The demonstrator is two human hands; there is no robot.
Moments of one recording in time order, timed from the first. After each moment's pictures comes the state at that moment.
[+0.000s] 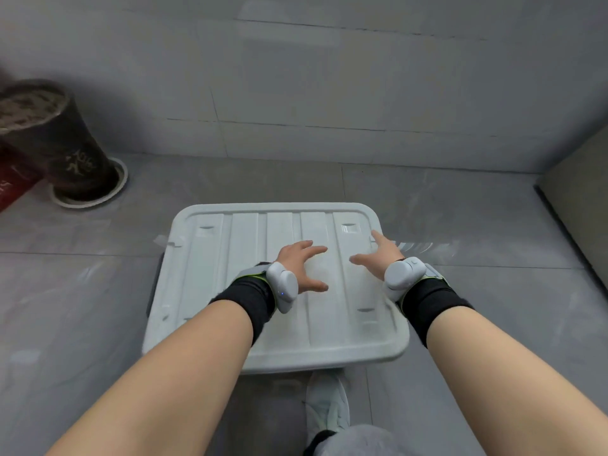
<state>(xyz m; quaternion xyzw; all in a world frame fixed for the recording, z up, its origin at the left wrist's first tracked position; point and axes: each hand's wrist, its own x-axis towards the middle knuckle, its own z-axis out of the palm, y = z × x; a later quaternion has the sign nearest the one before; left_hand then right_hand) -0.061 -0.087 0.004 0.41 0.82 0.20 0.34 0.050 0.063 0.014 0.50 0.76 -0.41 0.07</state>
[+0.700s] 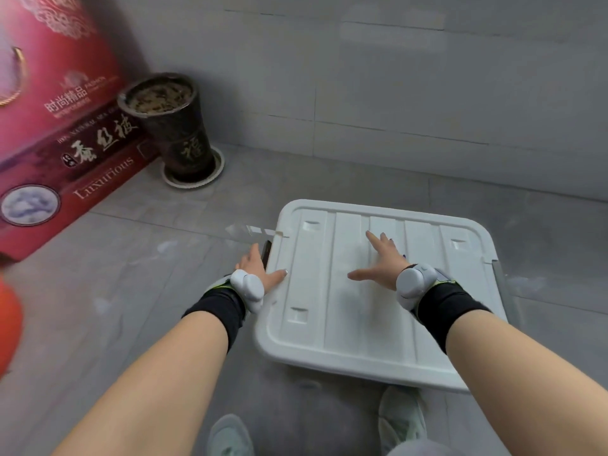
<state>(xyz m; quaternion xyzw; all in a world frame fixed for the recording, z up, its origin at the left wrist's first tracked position) -0.180 -0.283 -0.026 0.07 0.92 0.24 0.31 -0.069 -0.061 -0.010 0.30 0.88 -0.33 0.17</state>
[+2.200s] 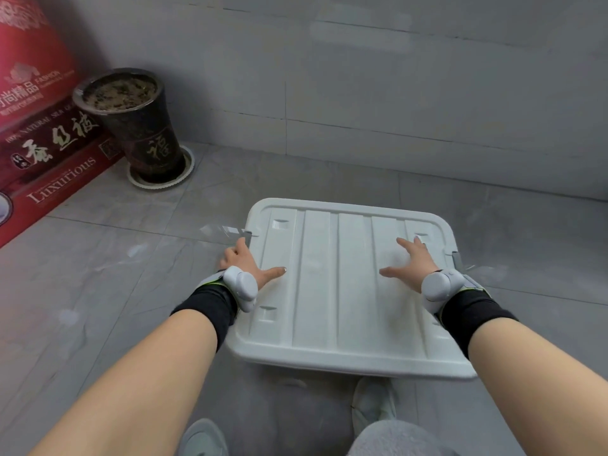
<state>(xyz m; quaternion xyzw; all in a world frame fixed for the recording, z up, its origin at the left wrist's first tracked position) -0.165 -0.246 -0.027 0.07 0.95 0.19 0.24 -0.006 0.011 -0.008 0.43 0.83 -0.35 0.08</state>
